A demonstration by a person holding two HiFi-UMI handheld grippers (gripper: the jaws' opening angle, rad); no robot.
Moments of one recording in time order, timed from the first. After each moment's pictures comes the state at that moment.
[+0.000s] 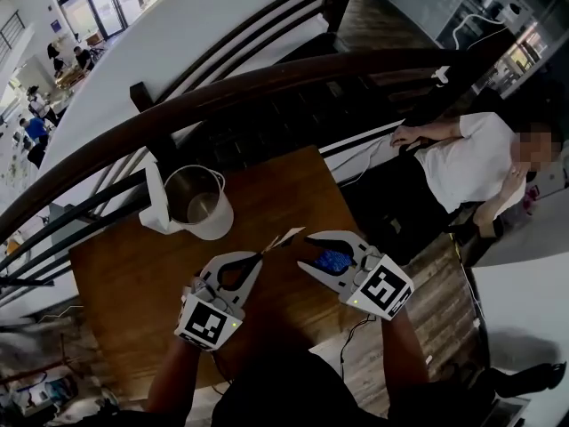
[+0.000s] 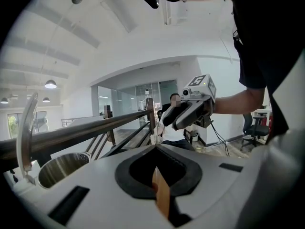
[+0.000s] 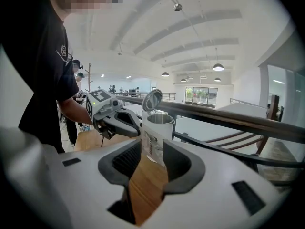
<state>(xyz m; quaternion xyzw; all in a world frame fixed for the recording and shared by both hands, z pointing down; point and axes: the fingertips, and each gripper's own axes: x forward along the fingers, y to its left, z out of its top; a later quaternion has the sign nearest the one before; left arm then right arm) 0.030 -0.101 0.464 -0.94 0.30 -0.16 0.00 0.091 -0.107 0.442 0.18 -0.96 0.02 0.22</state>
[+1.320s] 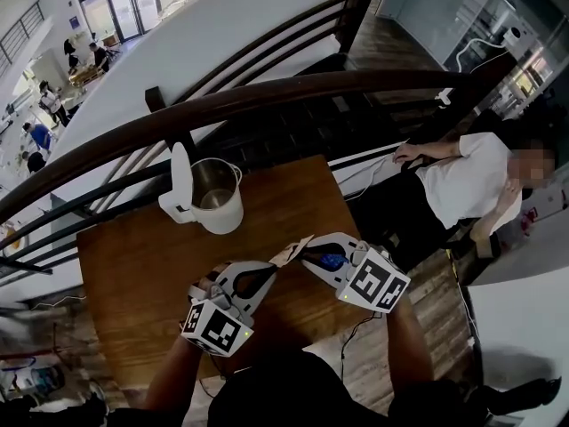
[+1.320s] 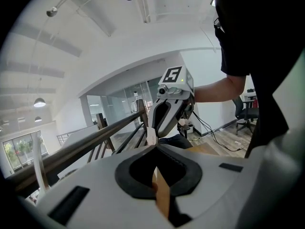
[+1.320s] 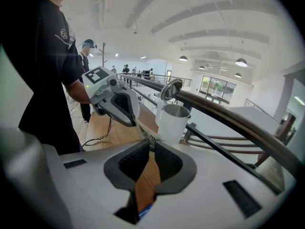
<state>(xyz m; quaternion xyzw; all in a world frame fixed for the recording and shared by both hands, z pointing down) 0.046 -0.040 0.440 -0.94 0.26 -0.20 0.09 0.080 -0.065 0.448 0.10 -0.94 -0.03 0.33</state>
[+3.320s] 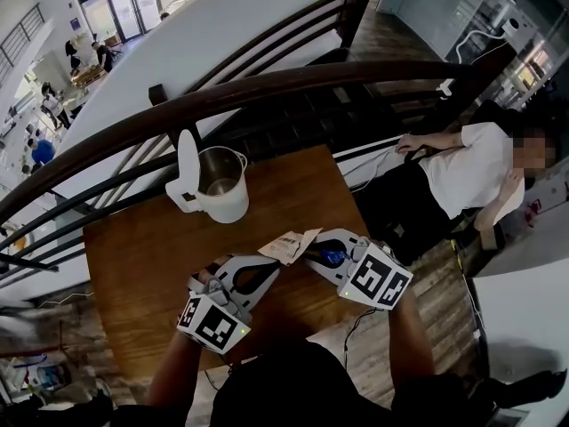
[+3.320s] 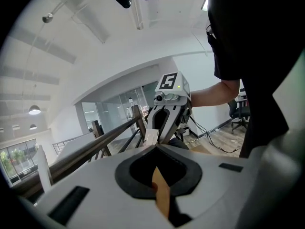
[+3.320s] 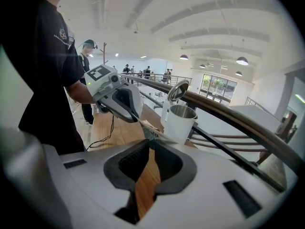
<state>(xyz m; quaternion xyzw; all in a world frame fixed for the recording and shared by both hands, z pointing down) 0.046 -0.011 0.419 -0.95 0.23 -0.19 0.12 0.076 -0.034 0.445 0.09 -0.94 -0.01 0.34</state>
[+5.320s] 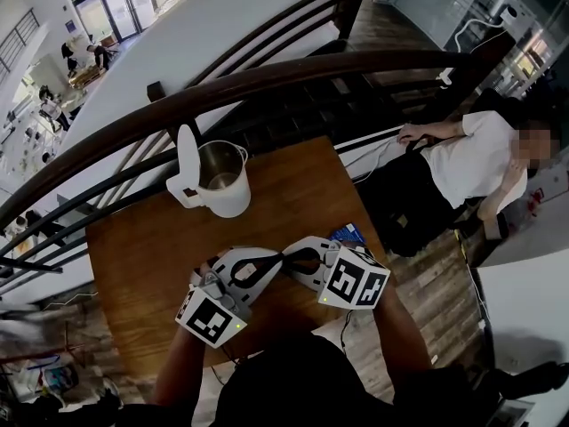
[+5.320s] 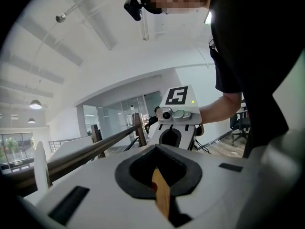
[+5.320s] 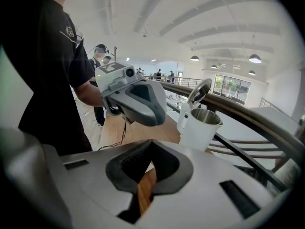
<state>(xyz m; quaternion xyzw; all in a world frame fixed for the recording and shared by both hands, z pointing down) 0.043 -0.010 0.400 -0.96 0.22 -0.12 0.11 0.029 0.000 0.460 0.02 -0.94 -0.01 0.33</state>
